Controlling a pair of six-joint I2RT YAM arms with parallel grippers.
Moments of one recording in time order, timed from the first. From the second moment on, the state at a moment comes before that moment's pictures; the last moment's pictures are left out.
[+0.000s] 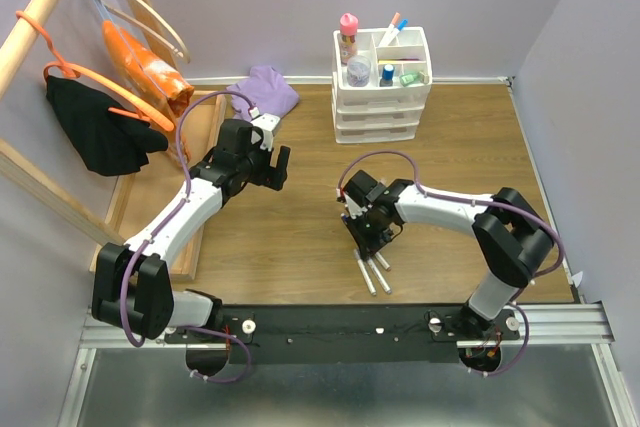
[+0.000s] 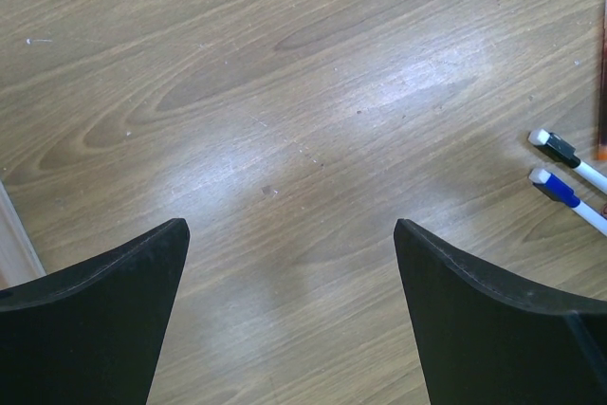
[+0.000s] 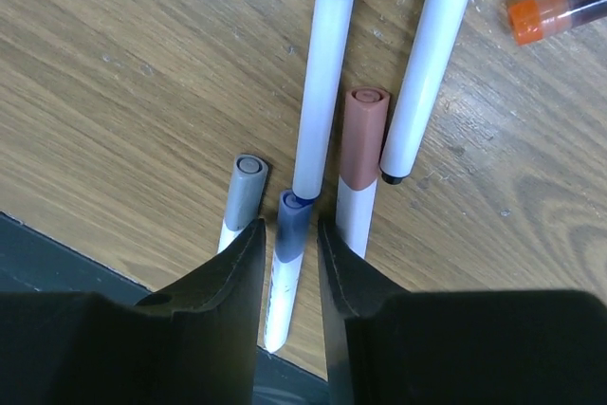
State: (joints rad) left arm -0.32 1.32 0.96 -0.33 0.14 0.01; right arm 0.82 1.70 1.00 -0.65 -0.15 0.20
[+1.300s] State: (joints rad) left arm -0.26 1.44 1.14 -0.54 0.25 0.05; right arm 0.29 2.01 2.22 -0.20 0.00 0.06
